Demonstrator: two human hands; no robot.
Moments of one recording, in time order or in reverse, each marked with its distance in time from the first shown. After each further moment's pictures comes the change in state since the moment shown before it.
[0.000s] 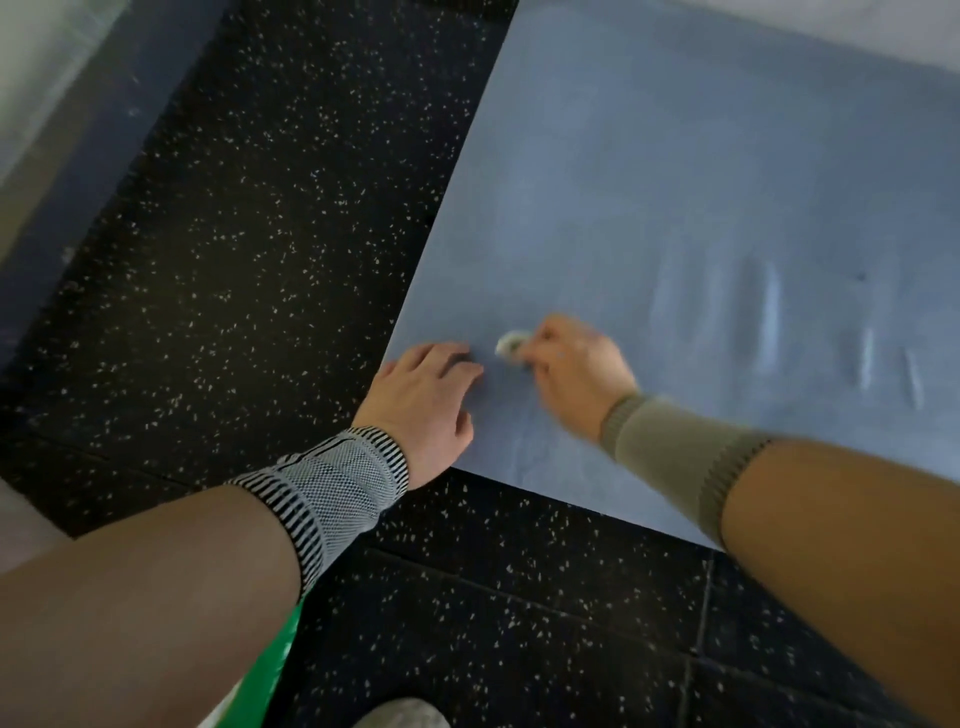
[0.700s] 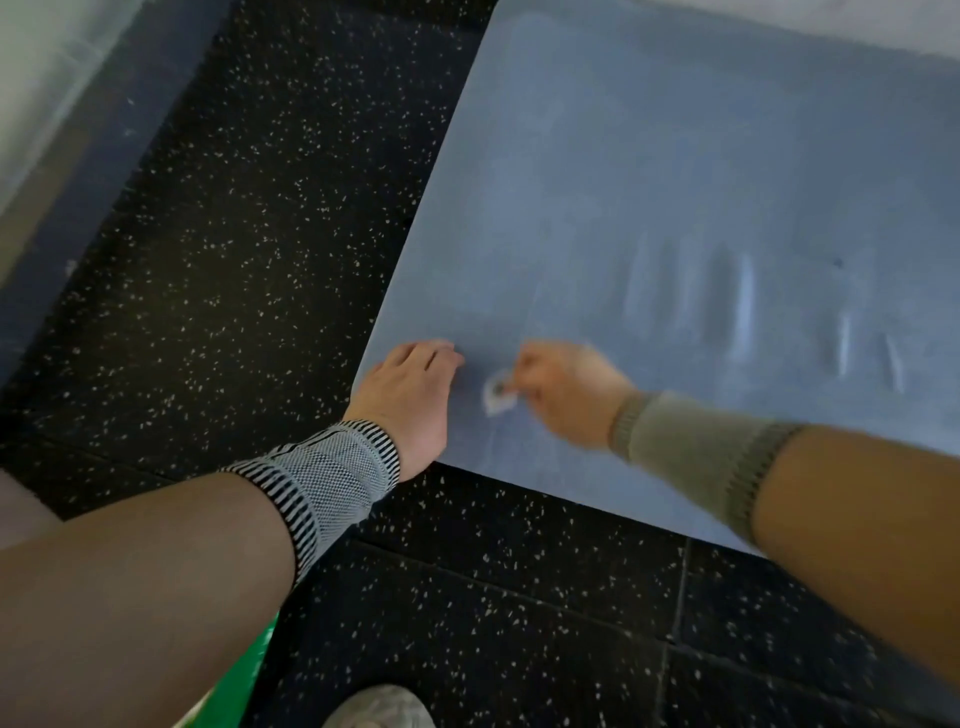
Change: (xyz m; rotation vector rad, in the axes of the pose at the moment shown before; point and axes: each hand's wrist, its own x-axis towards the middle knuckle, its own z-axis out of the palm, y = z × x) left_hand 0.002 0.022 -0.007 -0.021 -0.020 -0.064; right_hand -0.019 0.019 -0.012 -0.107 -0.232 -0.245
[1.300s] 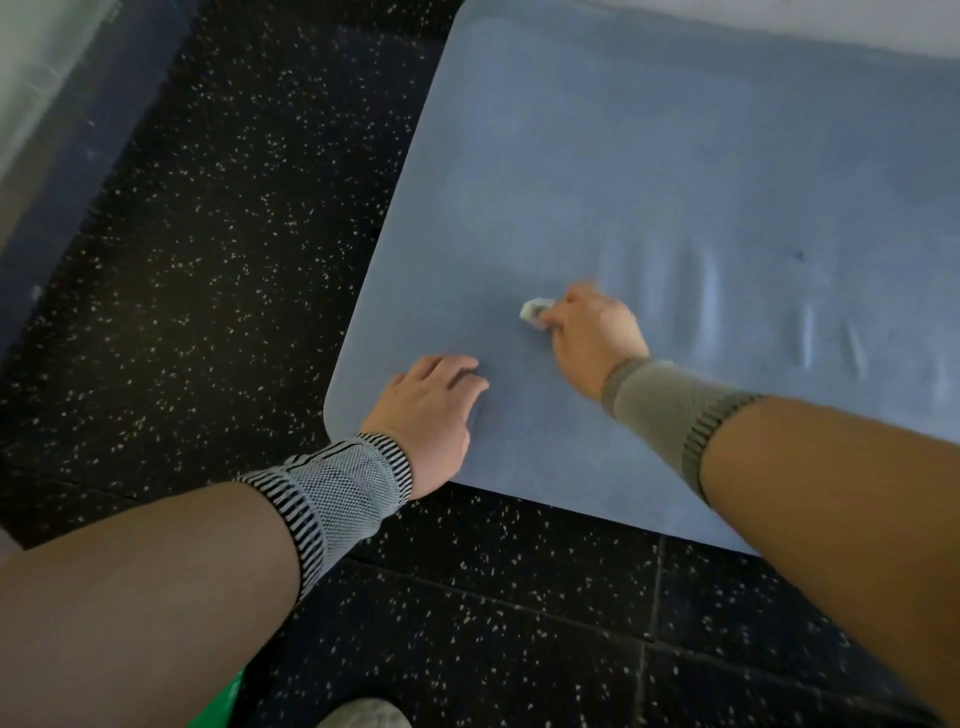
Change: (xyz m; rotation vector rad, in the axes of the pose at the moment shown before) left_hand 0.009 0.030 0.008 0.033 -0.035 0.157; right_hand 0.003 0.047 -0.011 0.033 0.190 0.464
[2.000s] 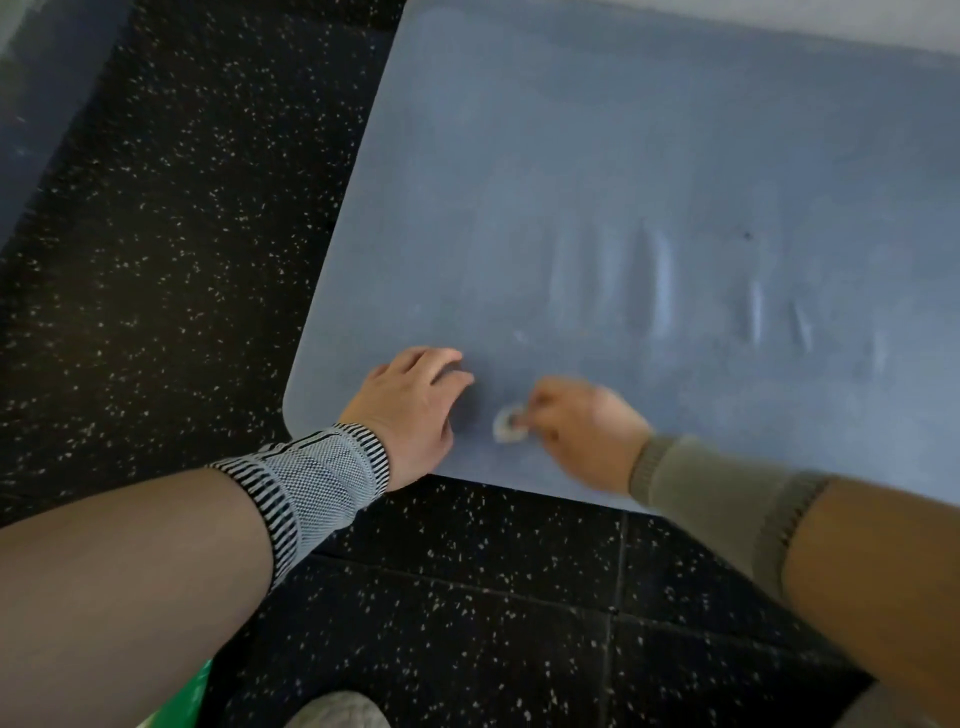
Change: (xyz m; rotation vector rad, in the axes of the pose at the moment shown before) left_hand 0.003 0.014 -0.001 0.032 -0.022 0.083; right_hand -0.093 0.016 0.003 0.031 -0.166 -0.333
